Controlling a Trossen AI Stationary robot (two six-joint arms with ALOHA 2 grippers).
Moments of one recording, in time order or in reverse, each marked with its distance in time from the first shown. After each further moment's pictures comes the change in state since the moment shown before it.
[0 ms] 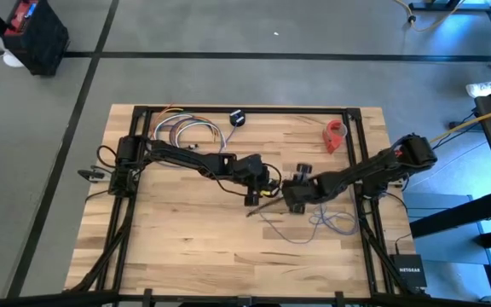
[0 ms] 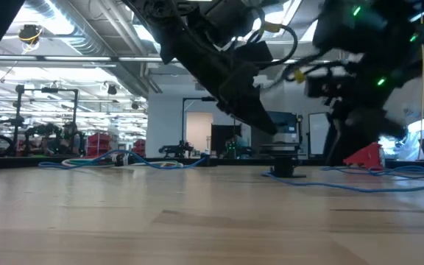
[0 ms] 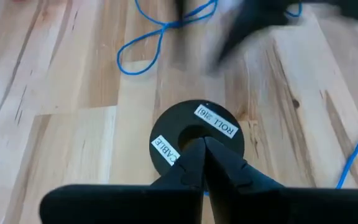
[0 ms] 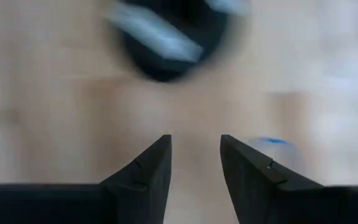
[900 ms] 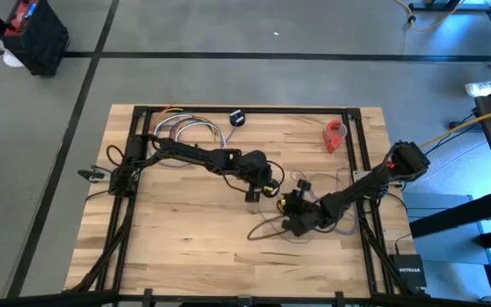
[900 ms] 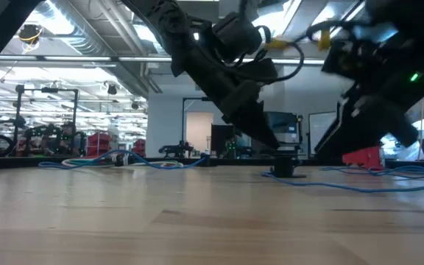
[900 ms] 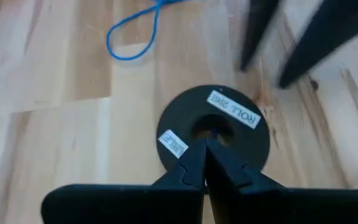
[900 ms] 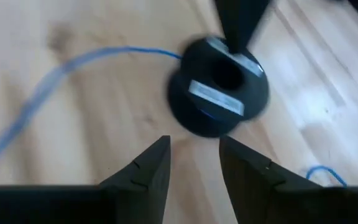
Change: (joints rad) left arm 0.046 0.082 0.072 -0.054 0.104 0.070; right arm 0.249 0.112 -0.037 0.290 0.304 0.305
